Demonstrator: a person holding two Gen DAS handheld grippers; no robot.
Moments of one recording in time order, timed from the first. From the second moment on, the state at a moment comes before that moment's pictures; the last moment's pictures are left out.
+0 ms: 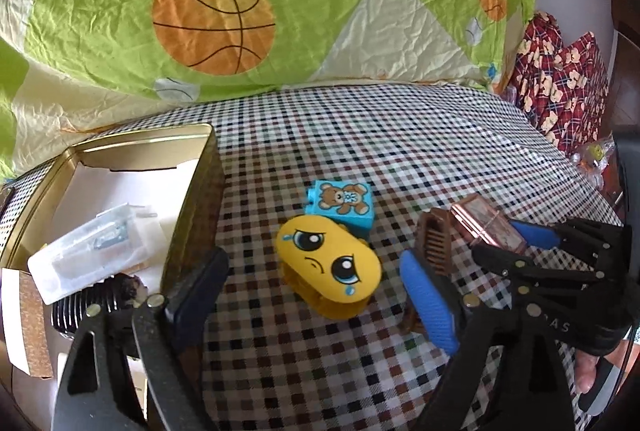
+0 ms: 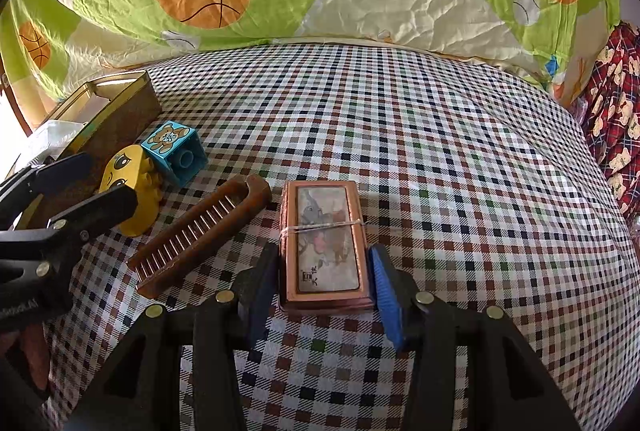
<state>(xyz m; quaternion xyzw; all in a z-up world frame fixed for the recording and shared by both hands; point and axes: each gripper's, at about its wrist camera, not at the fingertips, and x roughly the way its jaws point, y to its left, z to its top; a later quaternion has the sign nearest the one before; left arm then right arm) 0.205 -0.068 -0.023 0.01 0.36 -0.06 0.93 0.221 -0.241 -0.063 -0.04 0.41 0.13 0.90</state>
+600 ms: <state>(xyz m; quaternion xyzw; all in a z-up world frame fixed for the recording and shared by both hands) 0.223 -0.085 -0.032 0.04 0.40 -0.05 0.91 0.221 -0.241 -0.063 -0.05 0.41 0.12 0.90</state>
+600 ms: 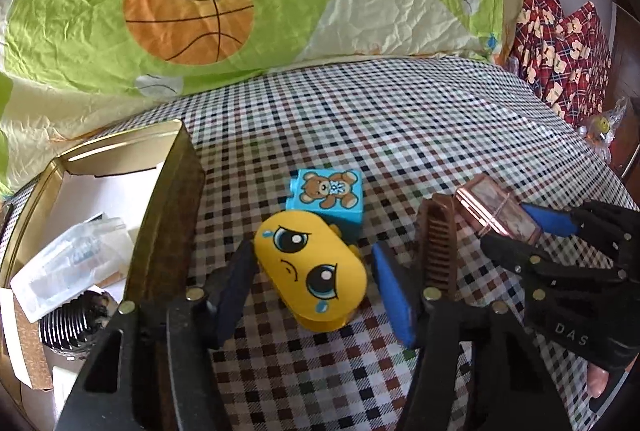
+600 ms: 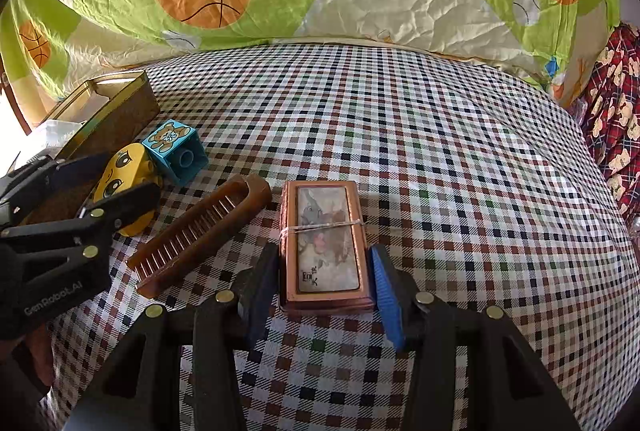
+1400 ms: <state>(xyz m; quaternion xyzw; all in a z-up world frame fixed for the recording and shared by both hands) 0.196 -0.082 -0.011 0.03 0.32 -0.06 0.94 0.206 -0.242 -0.051 -0.04 0.36 0.13 0.92</state>
